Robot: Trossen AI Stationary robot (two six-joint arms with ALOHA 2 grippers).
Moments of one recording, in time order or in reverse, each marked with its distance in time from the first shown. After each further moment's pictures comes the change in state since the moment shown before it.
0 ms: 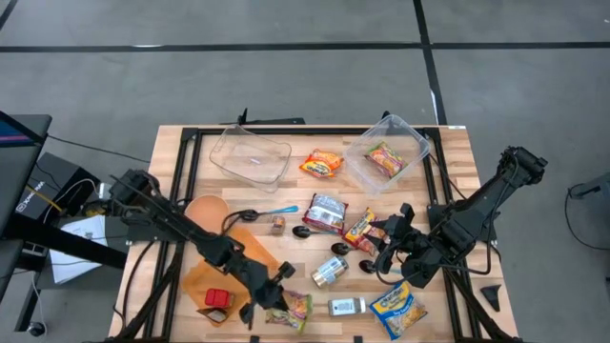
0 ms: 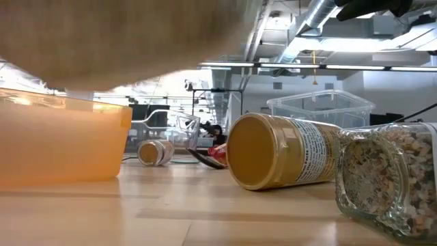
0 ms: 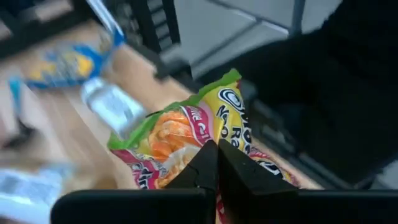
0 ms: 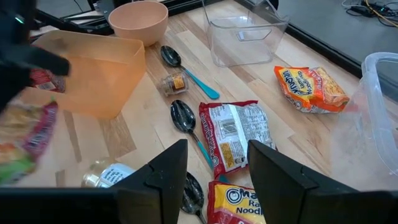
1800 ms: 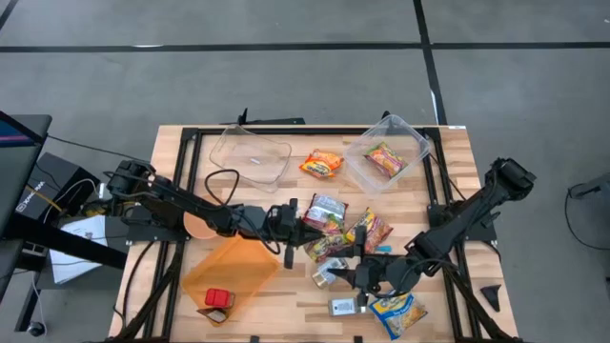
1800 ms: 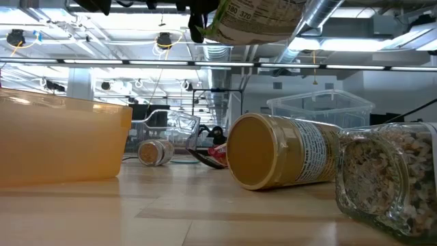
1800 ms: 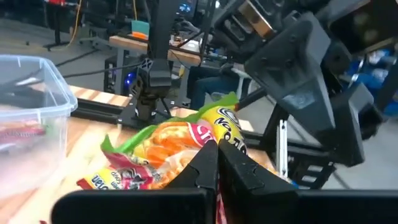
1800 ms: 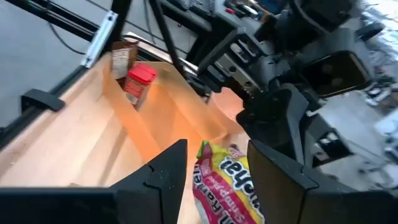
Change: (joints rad) left arm 0.296 -0.062 -0.080 0.504 -0.302 -0.474; right arm -0.059 0.214 0.000 0.891 -0.180 -1.267
